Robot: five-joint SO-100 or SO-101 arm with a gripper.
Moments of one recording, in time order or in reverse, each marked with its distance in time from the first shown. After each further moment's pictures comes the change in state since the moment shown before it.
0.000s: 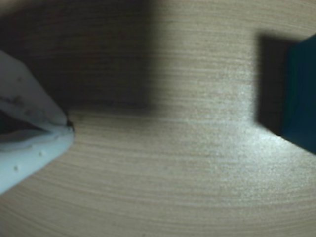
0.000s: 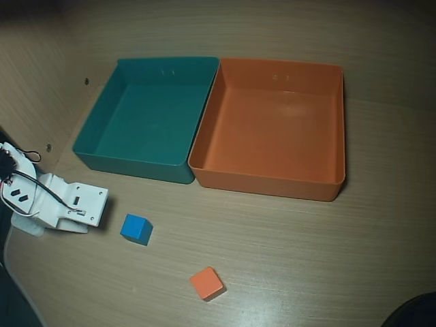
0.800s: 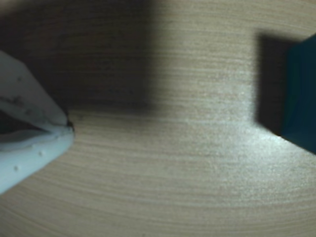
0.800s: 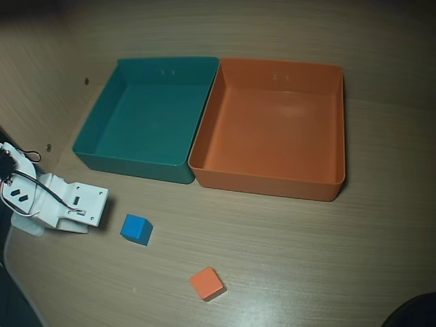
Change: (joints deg) arm 0.0 -0.4 -0.2 -0.4 0.0
